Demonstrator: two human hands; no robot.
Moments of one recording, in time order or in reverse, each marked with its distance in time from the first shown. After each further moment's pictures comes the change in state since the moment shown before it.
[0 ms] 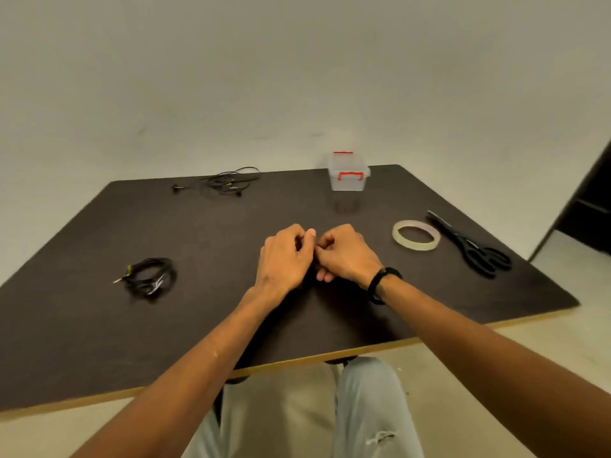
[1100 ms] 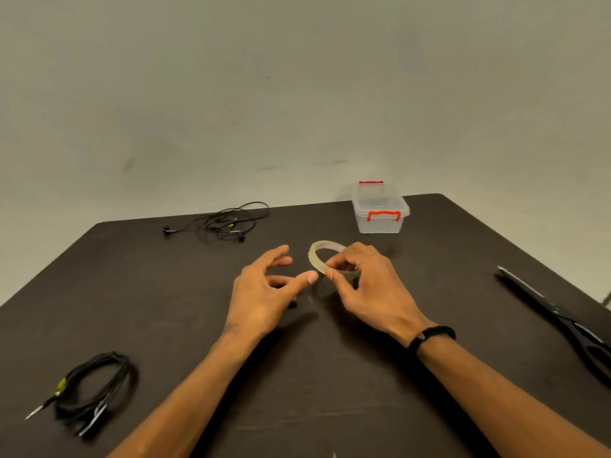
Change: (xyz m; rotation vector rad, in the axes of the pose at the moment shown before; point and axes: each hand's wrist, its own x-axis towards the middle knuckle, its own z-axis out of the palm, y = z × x) left_hand 0.099 -0.062 -0.003 -0.447 0.018 -0.177; right_hand 0.136 0.042 0.005 -0.112 0.219 -0.482
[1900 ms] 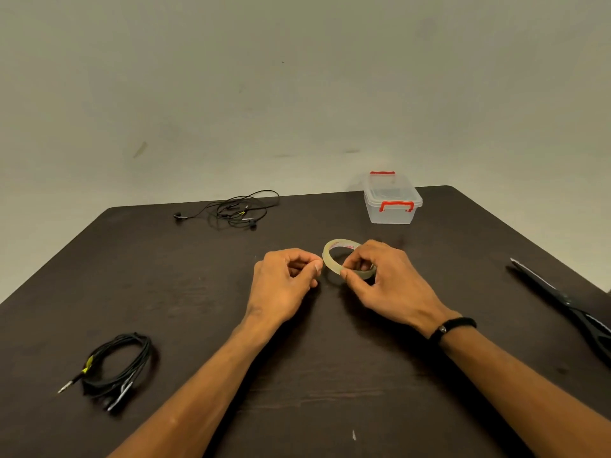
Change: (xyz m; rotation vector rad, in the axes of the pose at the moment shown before) left_hand 0.001 -0.004 0.002 0.117 -0.048 0.063; right_hand -0.005 -0.002 -0.007 -0.099 -0.068 -0.042
